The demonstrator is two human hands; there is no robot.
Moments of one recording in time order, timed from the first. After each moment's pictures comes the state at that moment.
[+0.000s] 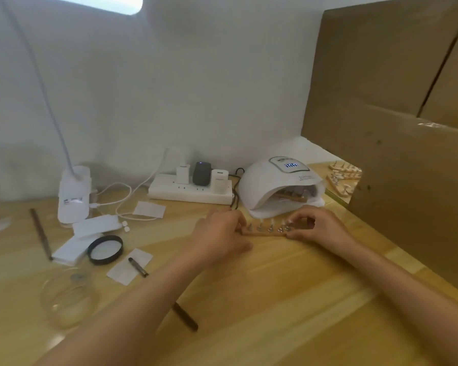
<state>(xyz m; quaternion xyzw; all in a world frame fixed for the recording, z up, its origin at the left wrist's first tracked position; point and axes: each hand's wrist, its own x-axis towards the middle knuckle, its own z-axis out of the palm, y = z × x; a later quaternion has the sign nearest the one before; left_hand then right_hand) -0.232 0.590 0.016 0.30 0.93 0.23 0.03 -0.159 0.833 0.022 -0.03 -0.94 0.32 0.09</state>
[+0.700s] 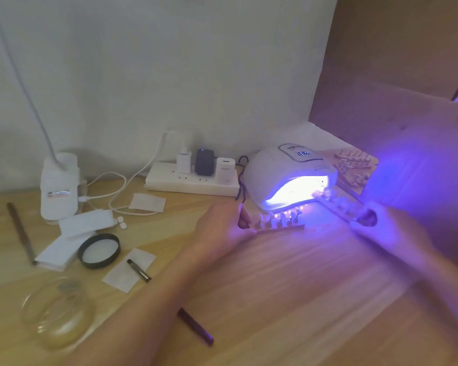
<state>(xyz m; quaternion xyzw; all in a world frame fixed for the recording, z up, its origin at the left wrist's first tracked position) -0.248 0.581 0.002 0.30 0.88 0.37 0.06 -0.123 0.899 0.016 -0.29 -0.94 0.10 0.14</state>
